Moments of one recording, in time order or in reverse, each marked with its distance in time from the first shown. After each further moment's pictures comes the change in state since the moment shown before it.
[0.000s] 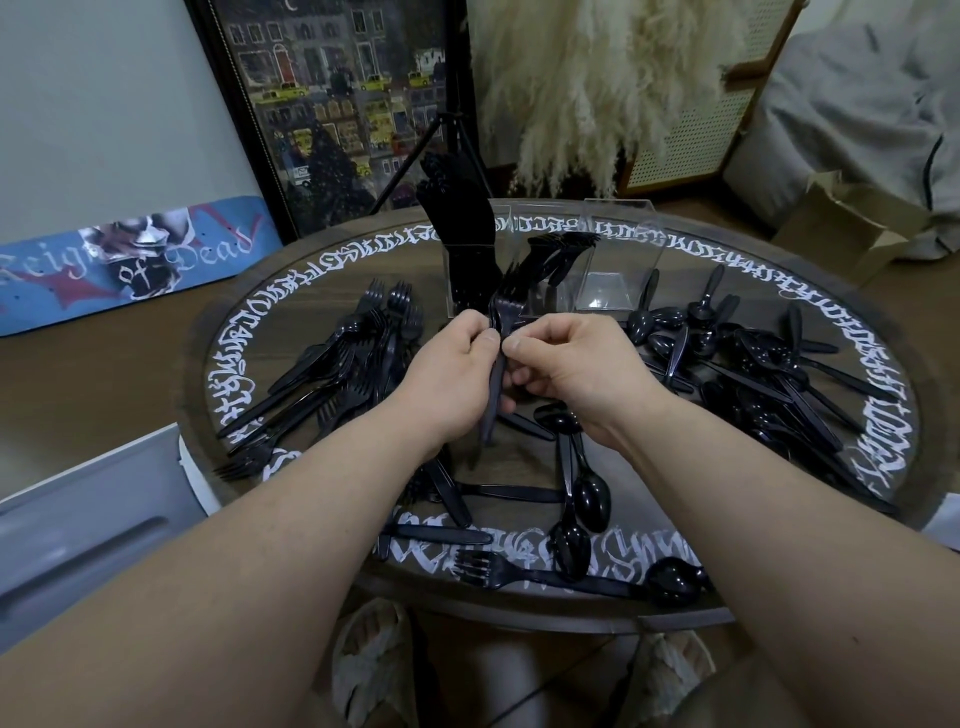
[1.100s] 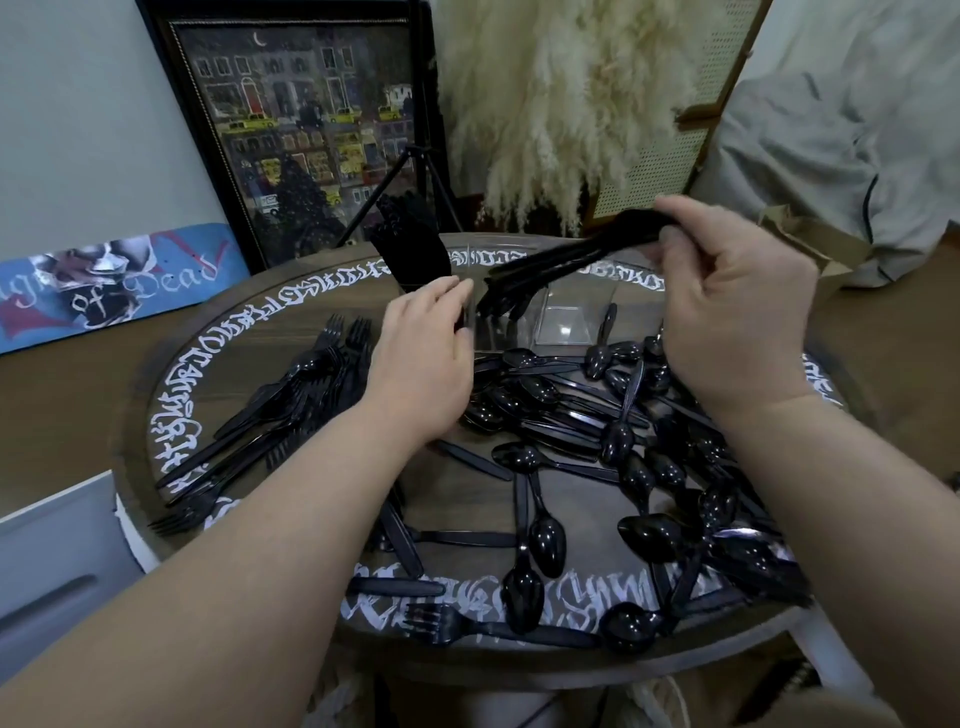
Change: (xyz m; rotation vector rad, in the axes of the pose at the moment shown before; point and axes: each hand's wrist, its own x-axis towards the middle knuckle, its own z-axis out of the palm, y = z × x) left_hand 0.039 0.021 0.007 0.655 0.212 0.361; right_hand -0.007 -0.062 -0.092 -0.732 0.682 -0.871
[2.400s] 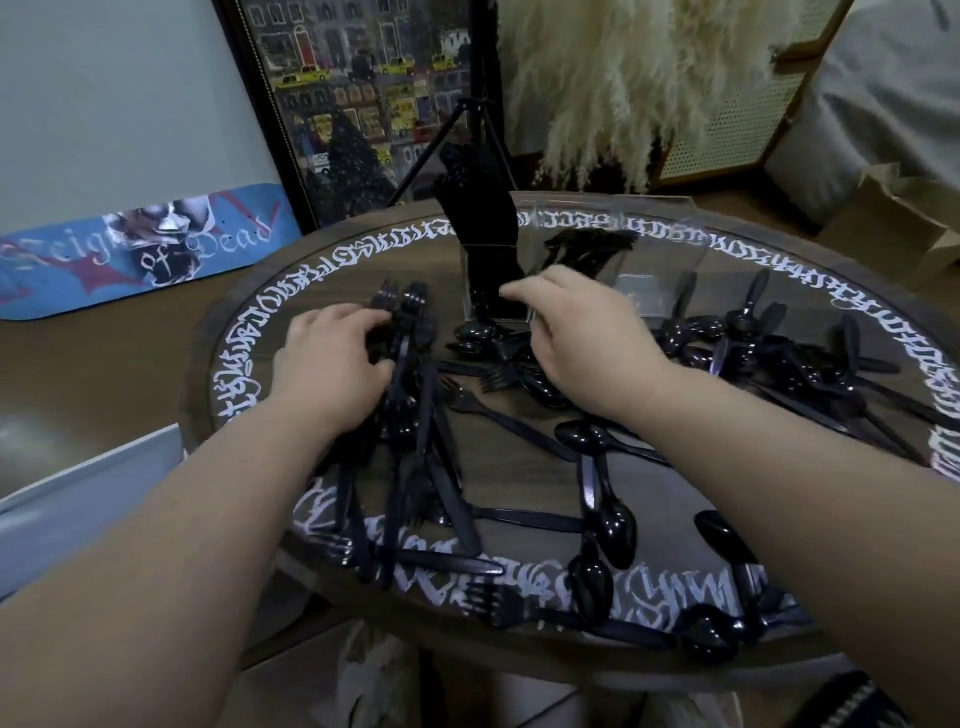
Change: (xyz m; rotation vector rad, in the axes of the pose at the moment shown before) left_hand -0.019 -0.119 -0.033 0.351 -0.113 -0.320; right_hand -0.041 -0.022 0.104 -0.056 -0.743 -0.216
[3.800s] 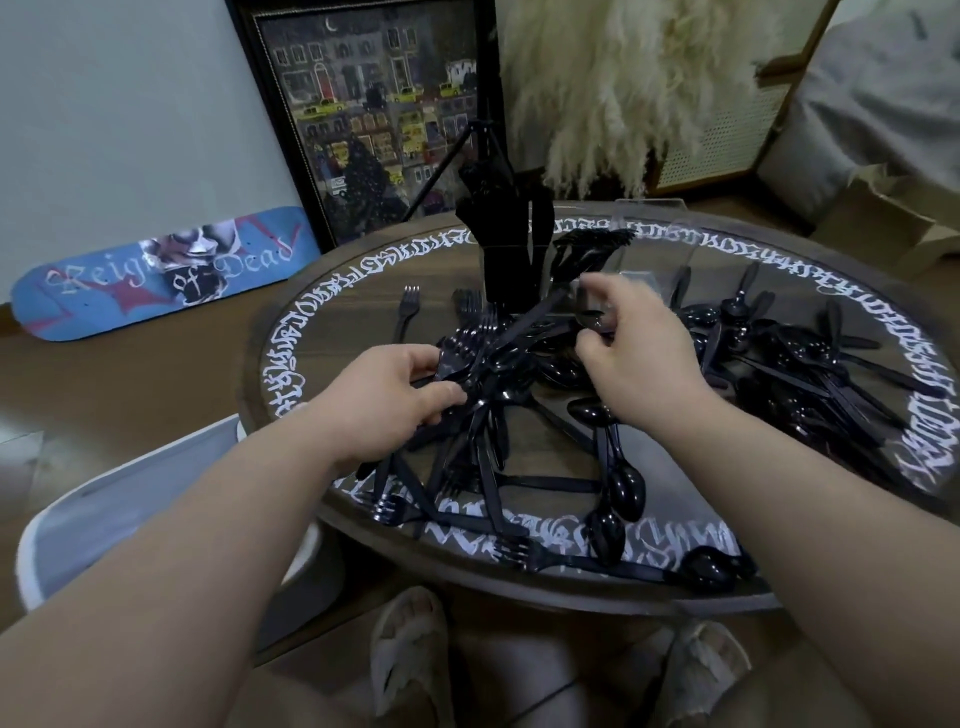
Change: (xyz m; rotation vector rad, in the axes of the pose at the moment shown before) left_hand -0.080 0.027 -0.049 -0.651 -0.362 0.092; right_hand -0.046 -0.028 -0.022 0.230 0.091 0.485
